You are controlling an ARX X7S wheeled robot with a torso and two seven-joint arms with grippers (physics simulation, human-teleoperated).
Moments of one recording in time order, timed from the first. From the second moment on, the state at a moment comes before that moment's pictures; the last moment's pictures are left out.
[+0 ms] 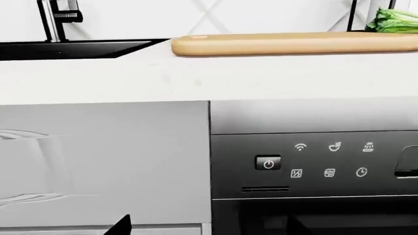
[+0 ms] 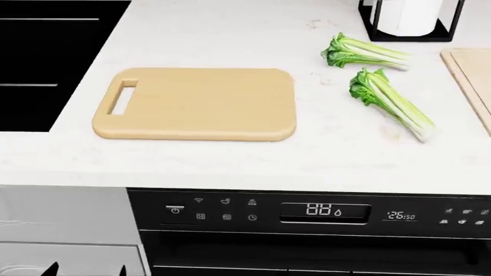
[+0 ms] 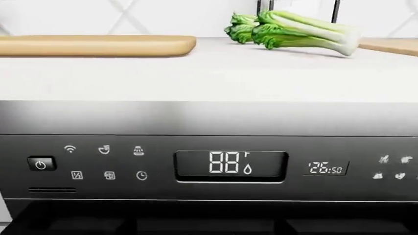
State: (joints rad) left arm -0.01 -0.08 0.10 -0.02 -0.07 -0.02 -0.10; right arm 0.01 0.08 -0.10 0.02 0.09 0.02 0.09
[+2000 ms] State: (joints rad) left arm -0.02 -0.18 0.21 -0.03 -0.10 0.04 -0.18; right arm 0.02 0.16 -0.19 0.02 0.14 0.00 0.20
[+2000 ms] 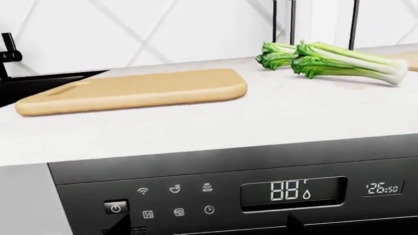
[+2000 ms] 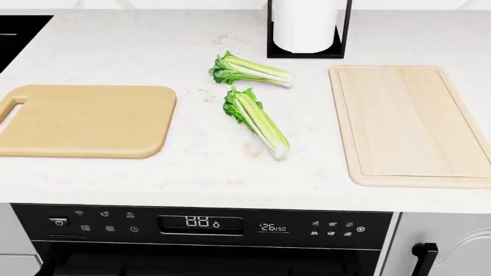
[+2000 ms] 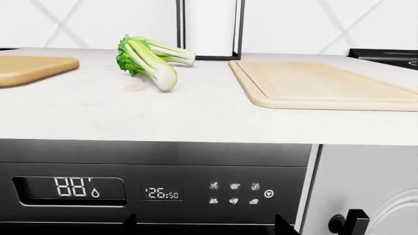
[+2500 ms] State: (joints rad) left arm -0.19 -0.11 0.01 0.46 -0.13 -0.70 -0.01; right arm 0.18 0.15 0.01 -0.44 0.15 0.57 0.06
